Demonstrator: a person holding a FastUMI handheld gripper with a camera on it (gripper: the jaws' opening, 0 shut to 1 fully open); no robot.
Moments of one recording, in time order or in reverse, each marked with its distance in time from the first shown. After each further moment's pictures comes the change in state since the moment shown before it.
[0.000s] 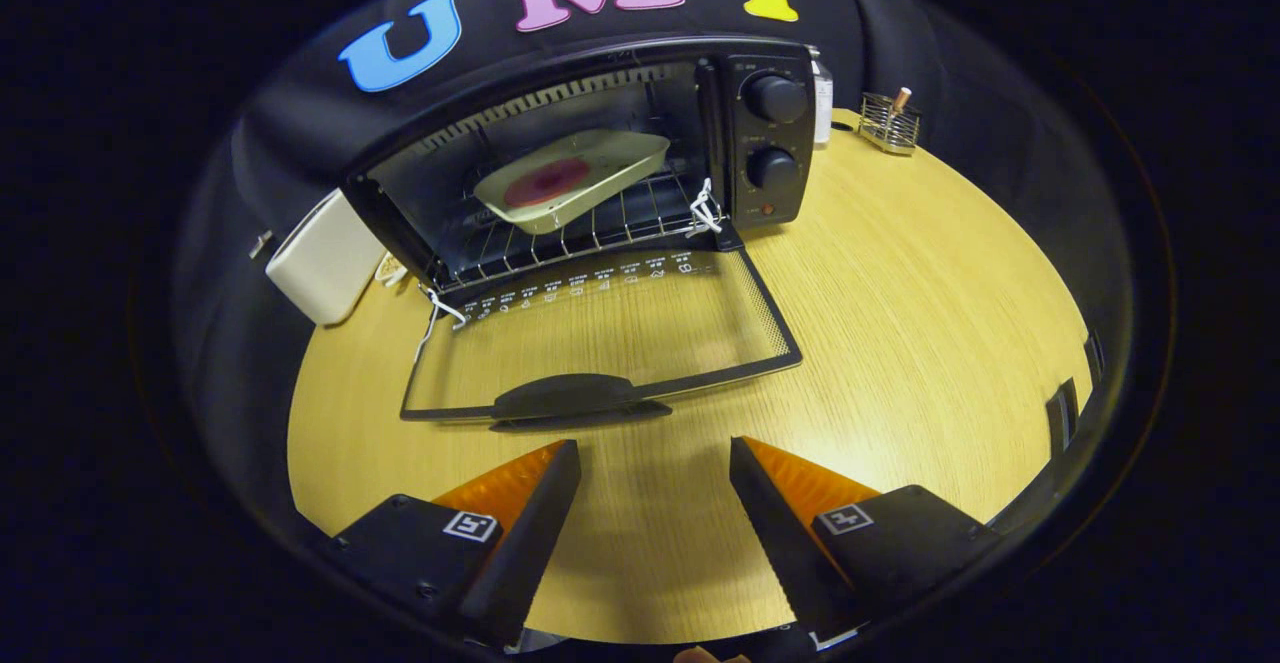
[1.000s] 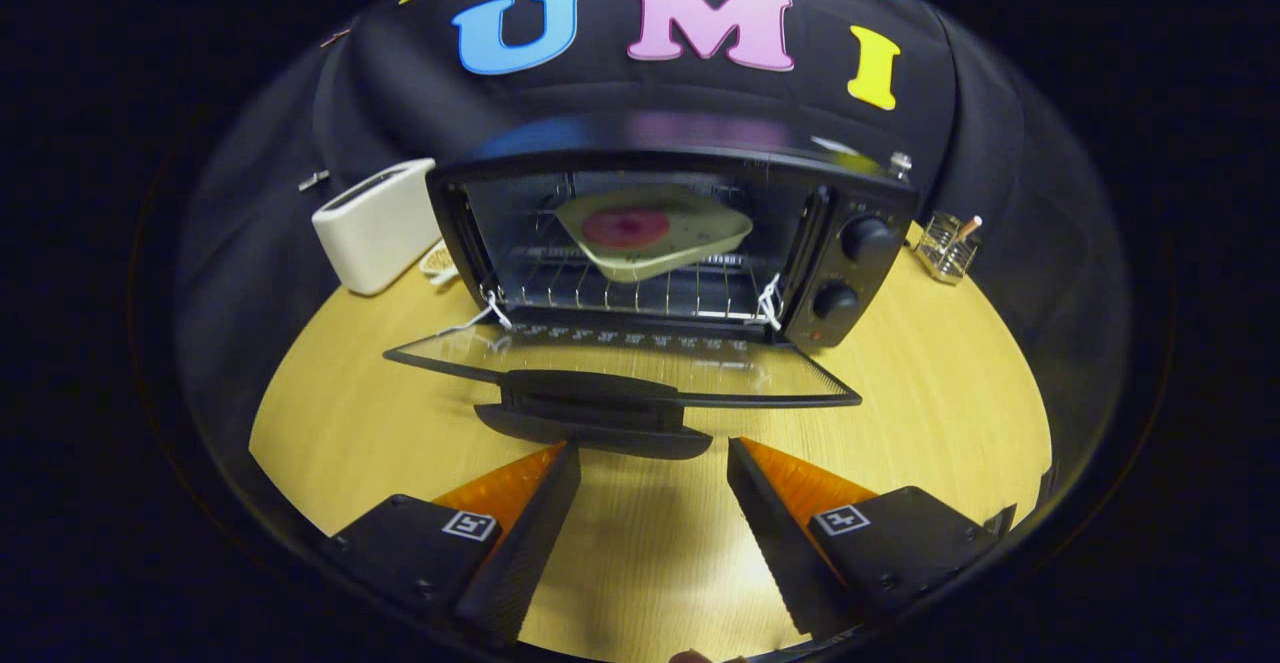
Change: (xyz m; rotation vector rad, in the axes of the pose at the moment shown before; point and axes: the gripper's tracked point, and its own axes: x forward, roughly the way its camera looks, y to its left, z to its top) arm -0.032 0.027 0.058 -0.260 -0.222 0.063
